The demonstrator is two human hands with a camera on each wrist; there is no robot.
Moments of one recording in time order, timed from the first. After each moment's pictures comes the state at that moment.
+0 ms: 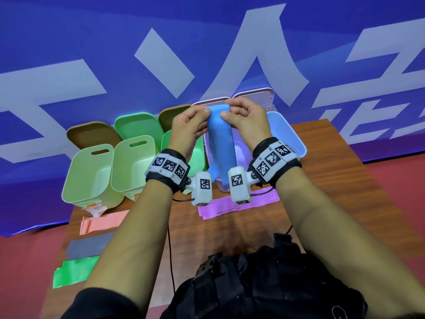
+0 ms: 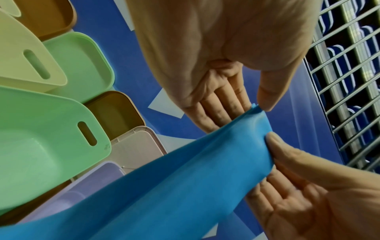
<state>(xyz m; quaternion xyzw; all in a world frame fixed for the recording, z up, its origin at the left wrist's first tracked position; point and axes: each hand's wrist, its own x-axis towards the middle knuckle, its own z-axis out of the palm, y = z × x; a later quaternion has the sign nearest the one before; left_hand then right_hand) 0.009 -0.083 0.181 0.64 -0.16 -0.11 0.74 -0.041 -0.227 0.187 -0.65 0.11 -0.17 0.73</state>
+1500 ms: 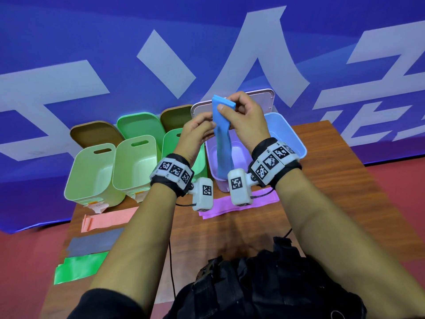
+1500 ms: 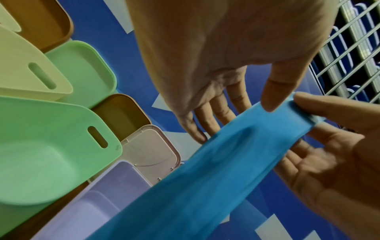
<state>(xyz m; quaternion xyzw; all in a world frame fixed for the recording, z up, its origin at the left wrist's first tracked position) 0.006 -0.088 0.161 0.64 -0.19 -0.15 0.73 -0.045 -0.221 0.194 -0.70 0.05 -0.21 0.68</state>
